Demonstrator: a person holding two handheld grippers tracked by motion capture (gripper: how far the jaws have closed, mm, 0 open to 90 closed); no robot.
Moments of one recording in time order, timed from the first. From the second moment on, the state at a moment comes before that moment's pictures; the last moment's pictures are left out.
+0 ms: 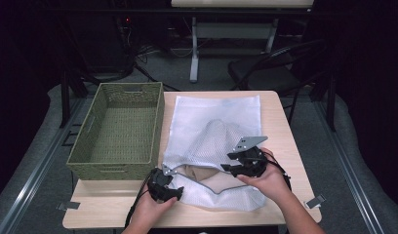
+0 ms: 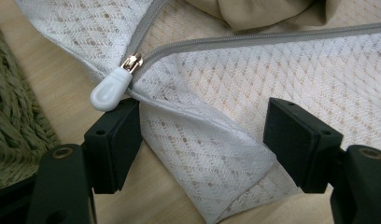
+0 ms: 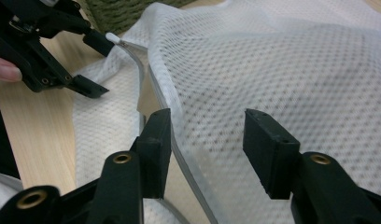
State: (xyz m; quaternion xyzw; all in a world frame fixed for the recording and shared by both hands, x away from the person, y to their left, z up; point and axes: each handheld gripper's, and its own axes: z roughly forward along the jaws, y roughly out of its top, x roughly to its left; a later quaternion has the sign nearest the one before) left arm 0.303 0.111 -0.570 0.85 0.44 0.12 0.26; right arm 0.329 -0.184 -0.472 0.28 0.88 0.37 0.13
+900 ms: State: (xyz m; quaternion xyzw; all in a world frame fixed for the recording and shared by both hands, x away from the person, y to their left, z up) left arm 0.304 0.110 -0.569 0.86 0.43 0.12 0.26; right arm 0.290 -0.233 -0.511 0.38 0.84 0.34 0.16
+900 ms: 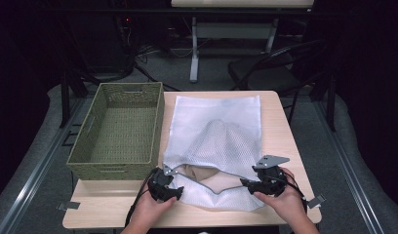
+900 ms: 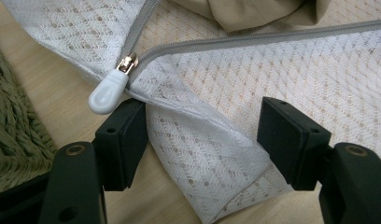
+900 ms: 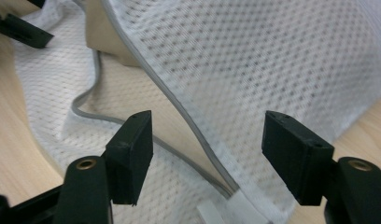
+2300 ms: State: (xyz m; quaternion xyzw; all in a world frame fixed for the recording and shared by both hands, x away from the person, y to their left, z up) left arm 0.304 0.110 -0.569 0.86 0.43 0.12 0.27; right arm 0.274 -0.259 -0.557 0.45 0.84 0.30 0.10
